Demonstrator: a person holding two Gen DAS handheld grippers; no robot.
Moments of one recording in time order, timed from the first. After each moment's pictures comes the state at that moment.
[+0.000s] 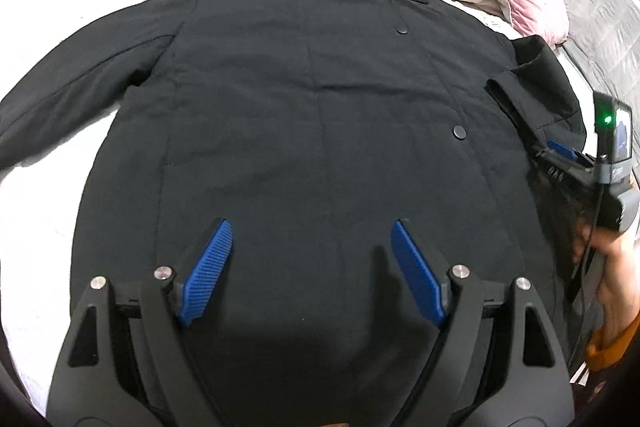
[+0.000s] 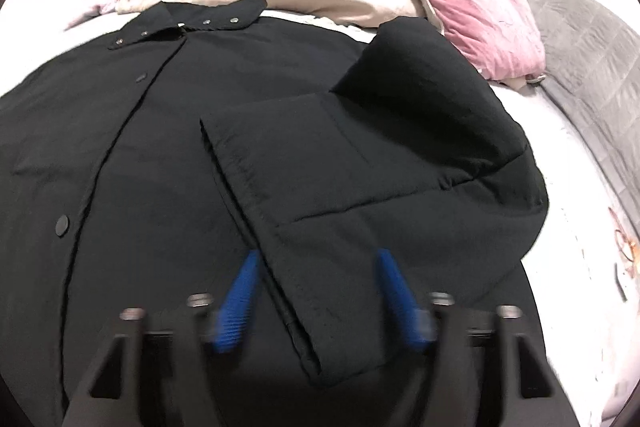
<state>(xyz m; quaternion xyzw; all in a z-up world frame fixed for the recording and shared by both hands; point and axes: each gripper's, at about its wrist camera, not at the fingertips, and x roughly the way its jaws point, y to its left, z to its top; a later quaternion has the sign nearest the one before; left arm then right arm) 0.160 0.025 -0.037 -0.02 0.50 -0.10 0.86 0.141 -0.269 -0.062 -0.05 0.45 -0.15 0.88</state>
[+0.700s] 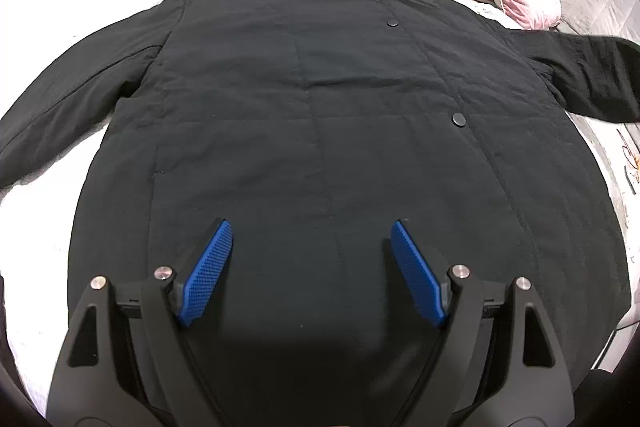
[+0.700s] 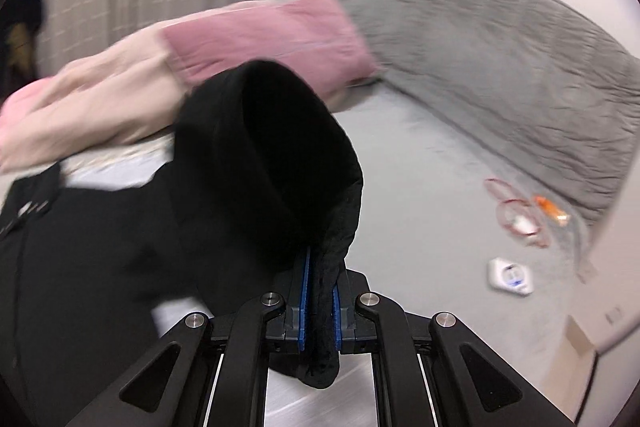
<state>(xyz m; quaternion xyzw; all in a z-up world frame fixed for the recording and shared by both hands) 0.156 0.016 -0.046 0.02 0.49 -0.11 0.87 0.072 -0.554 0.096 0.04 0.35 -0.37 0.86</state>
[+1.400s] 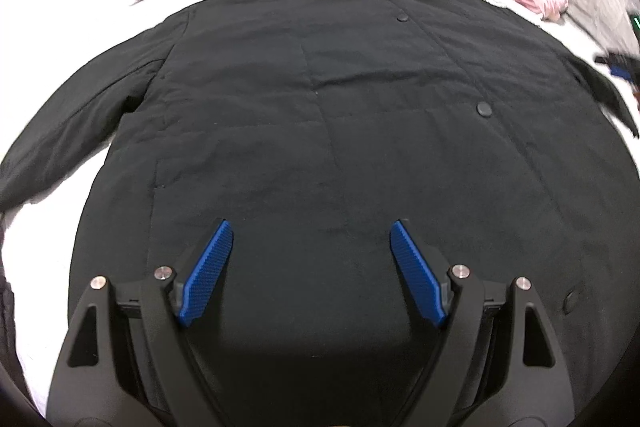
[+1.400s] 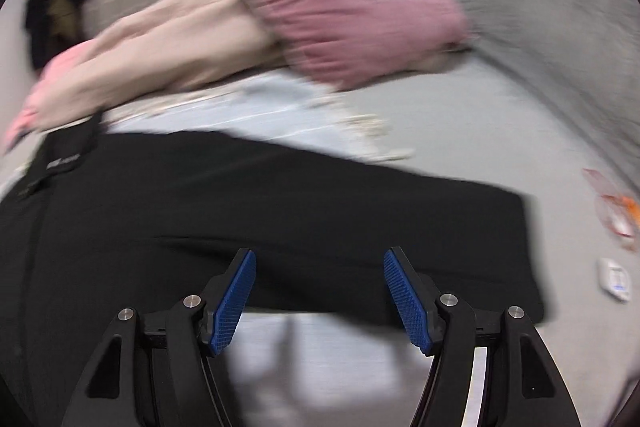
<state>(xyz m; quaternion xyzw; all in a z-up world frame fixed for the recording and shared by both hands) 0.157 0.005 -0.066 0.08 0.45 -0.08 0.88 0.167 -0.491 -0.002 0.07 0.40 -0.20 0.89</state>
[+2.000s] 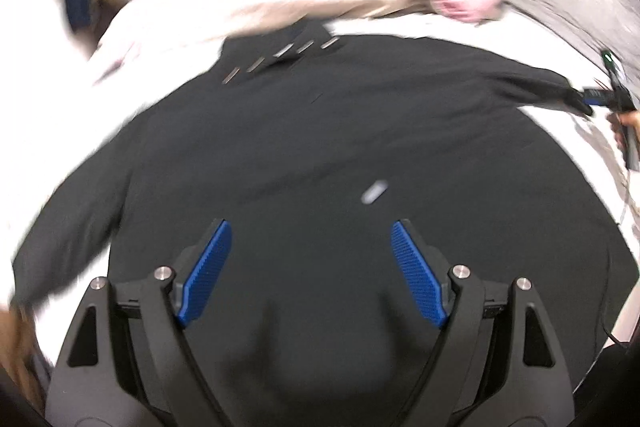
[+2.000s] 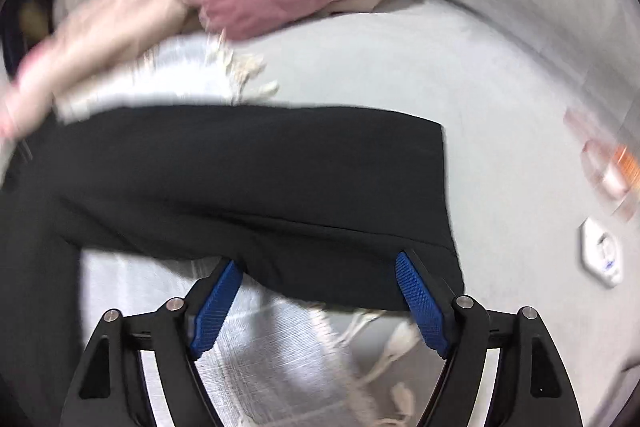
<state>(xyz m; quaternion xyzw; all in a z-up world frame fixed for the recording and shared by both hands) 0.156 -0.083 0.032 0.14 0.39 -0.19 0.89 0.084 -0.666 -0.021 0.15 0.44 -0.22 0.86</state>
